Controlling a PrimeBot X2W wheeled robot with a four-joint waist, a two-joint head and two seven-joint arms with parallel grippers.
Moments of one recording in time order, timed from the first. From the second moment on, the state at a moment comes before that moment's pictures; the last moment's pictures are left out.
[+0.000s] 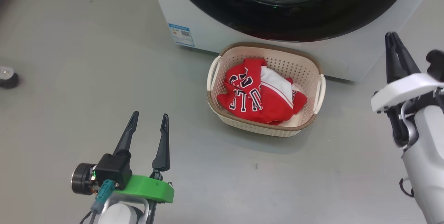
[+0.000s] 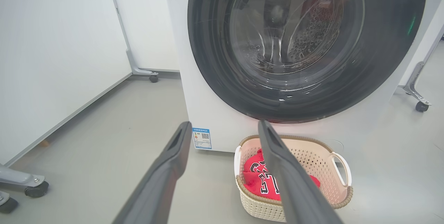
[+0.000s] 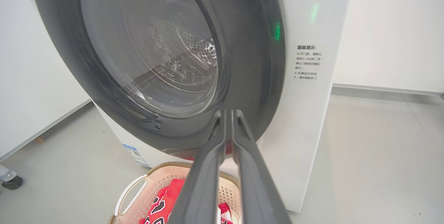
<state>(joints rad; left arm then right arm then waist) -0.13 0.04 -0.34 0.10 -0.33 0.12 -0.25 -0.56 -0.28 0.19 0.58 0.47 0.11 -0.23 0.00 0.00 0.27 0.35</state>
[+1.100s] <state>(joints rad) -0.07 0.04 -0.31 0.14 -0.26 0.12 -0.19 -0.13 -0.18 0.19 0.32 0.45 0.02 -0.25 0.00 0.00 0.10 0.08</state>
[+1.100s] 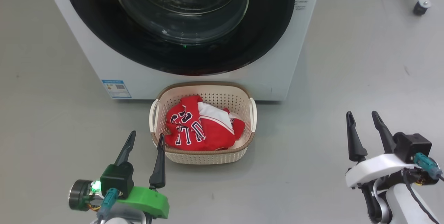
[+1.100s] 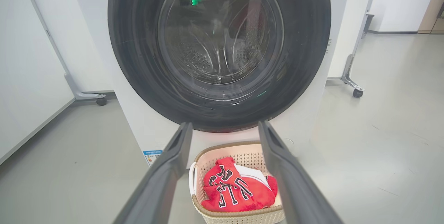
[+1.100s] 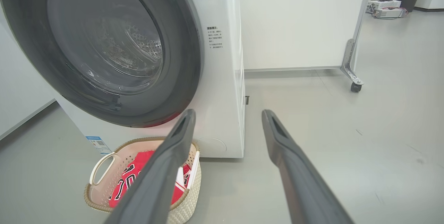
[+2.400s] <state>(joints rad) 0.00 0.04 -0.31 0.09 -0.26 0.12 -0.12 0.07 -0.18 0.20 0.11 0.44 -0.05 -0.23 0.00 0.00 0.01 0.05</state>
